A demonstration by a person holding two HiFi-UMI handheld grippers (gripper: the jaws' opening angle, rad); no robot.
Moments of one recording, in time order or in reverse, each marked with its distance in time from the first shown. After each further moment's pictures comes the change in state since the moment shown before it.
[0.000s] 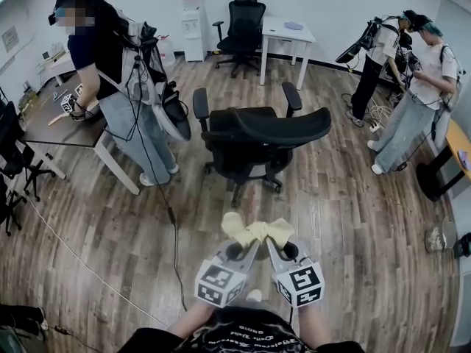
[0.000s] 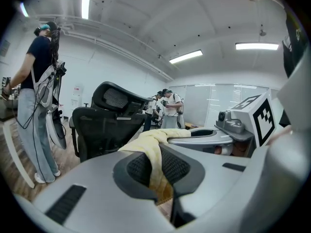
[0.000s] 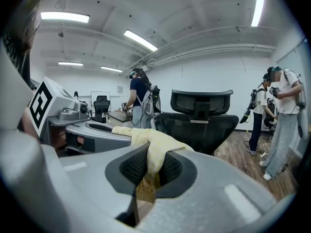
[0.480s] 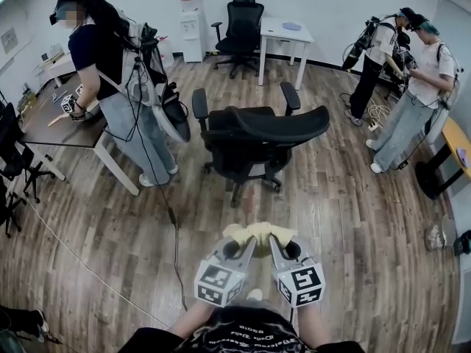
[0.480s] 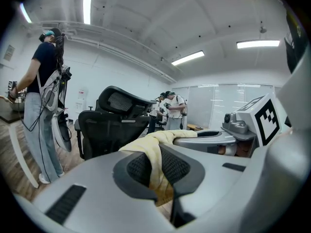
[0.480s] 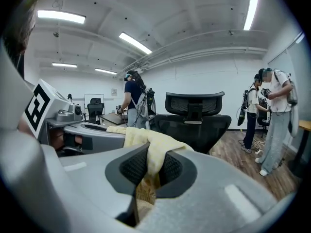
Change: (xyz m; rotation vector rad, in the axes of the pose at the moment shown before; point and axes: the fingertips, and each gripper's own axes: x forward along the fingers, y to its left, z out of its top) left arm -0.007 0.009 0.002 0.007 -0.033 0.054; right arm -0.006 -0.006 -0.001 0.032 -0.030 -0.066
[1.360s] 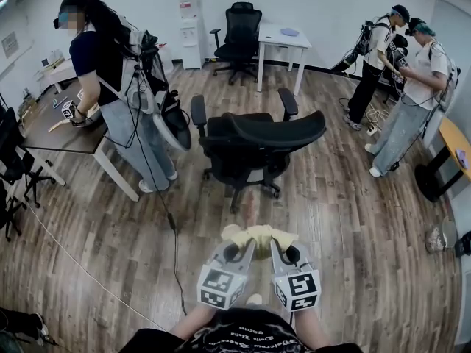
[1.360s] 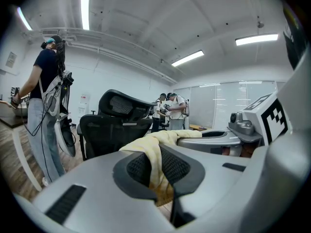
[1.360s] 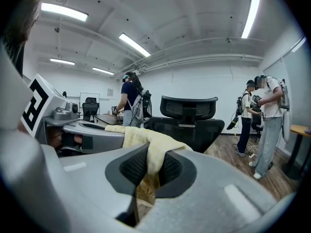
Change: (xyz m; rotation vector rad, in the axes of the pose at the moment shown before) left arm 0.003 -0.003 0.006 0.027 -0.028 0.039; right arm -0.008 -0.007 0.004 -0.025 -0.033 -0.067
